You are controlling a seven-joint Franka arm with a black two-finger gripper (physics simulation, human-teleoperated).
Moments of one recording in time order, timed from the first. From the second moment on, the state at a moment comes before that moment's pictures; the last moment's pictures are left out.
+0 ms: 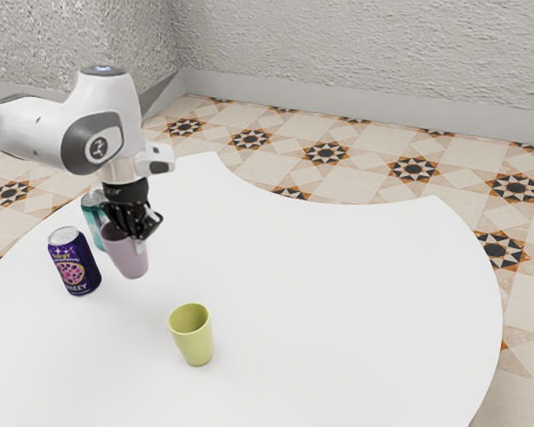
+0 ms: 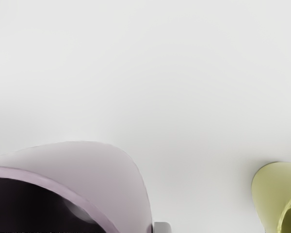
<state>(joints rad) 0.35 -0.09 -0.31 -2.13 0.06 1.99 0.04</state>
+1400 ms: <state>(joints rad) 0.76 -0.22 -0.94 -2.15 -0.17 1.92 -0.02</state>
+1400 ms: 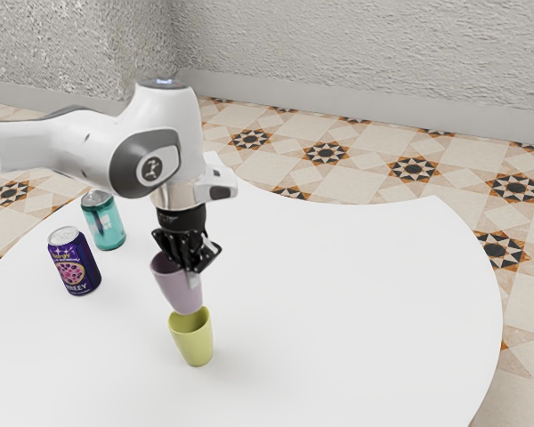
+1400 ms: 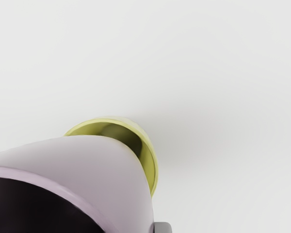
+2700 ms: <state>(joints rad) 0.78 -0.15 -0.97 -2.17 -0.15 1.98 -0.06</state>
